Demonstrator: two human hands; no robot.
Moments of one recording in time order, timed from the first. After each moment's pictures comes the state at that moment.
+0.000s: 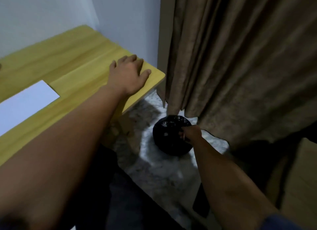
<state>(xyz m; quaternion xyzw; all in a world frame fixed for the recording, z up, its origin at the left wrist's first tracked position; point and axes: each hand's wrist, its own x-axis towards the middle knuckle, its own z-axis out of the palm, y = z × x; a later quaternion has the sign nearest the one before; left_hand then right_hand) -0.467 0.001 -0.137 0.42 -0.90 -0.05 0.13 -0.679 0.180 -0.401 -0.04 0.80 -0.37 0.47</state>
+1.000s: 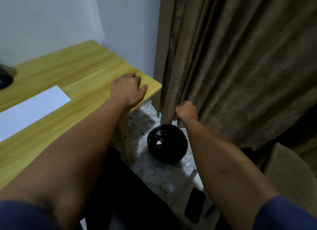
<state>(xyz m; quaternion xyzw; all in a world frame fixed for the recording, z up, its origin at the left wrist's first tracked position) -0.449 0.026 -0.129 0.43 -0.89 -0.05 0.11 -0.661 0.147 -0.223 -0.25 0.89 -0.30 0.23</state>
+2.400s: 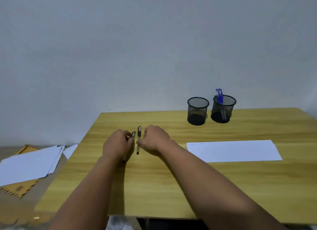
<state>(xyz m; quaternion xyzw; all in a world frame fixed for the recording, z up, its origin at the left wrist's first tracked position) 0.176 0.133 -0.103 0.85 -0.50 -0.02 0.19 0.031 0.055 -0.083 -0.84 0.45 -0.09 0.29</state>
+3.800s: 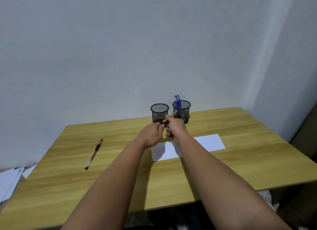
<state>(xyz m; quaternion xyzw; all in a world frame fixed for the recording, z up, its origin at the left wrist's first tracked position) -0.027 0.057 -0.049 0.67 -0.68 -0.20 0.24 -0.143 -0.007 -0.068 -0.40 0.52 -0.45 0.61</state>
